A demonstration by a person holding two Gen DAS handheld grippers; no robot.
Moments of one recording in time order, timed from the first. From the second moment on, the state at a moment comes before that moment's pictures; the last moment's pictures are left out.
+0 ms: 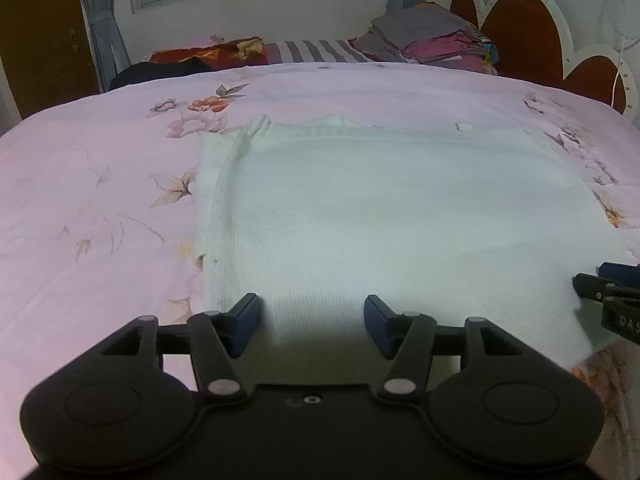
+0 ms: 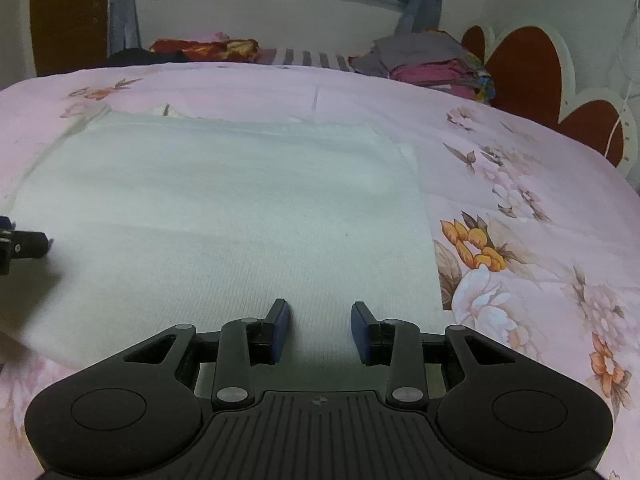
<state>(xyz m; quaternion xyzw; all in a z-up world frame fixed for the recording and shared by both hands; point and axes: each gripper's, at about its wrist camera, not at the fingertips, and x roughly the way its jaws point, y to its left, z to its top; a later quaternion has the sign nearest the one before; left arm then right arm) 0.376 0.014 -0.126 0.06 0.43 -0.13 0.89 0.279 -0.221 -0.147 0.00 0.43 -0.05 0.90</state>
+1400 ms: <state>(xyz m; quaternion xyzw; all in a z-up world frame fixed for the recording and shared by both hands) 0.330 0.047 -0.112 -0.03 0.49 -0.12 0.86 0.246 -0.203 -0.103 0.07 0.42 0.02 0.91</state>
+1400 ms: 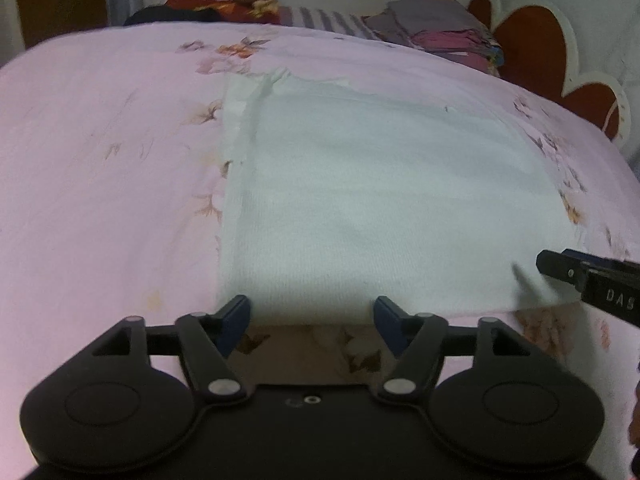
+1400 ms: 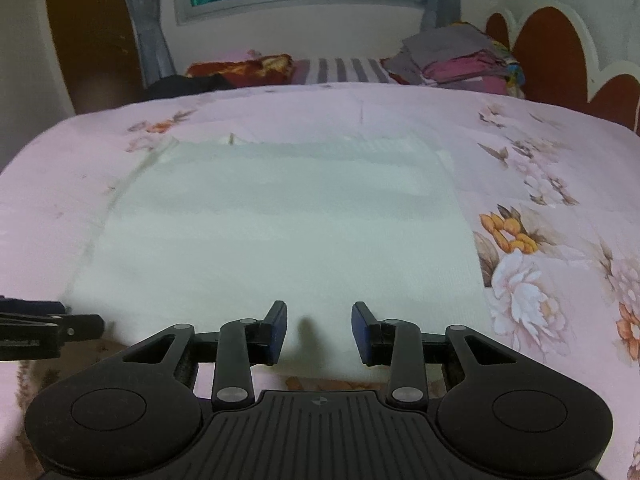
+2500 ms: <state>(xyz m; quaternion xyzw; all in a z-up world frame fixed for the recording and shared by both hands) 0.333 0.079 -0.155 -0.39 0.41 -0.02 0.82 0.295 -0.198 -0.116 0.05 0.40 0.17 0.90</state>
